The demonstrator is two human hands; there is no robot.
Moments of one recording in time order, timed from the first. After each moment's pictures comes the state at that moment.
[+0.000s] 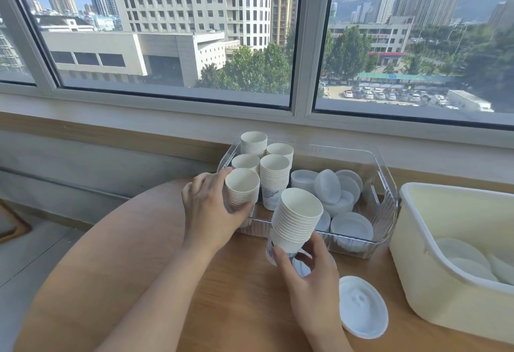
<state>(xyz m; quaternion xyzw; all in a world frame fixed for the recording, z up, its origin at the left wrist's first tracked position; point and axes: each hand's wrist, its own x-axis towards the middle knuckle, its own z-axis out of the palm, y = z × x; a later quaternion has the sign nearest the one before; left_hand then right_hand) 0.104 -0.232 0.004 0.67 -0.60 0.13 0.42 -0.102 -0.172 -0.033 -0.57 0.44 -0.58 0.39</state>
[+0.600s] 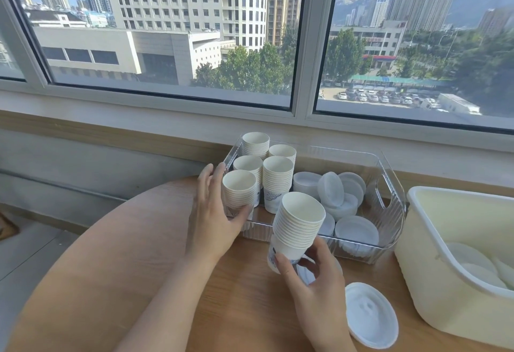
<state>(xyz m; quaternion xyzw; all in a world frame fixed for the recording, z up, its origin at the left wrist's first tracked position) 0.110 -0.236 -0.013 0.64 -0.60 0.04 0.48 -0.101 -0.178 -0.041 -0.59 0.46 -0.55 0.36</state>
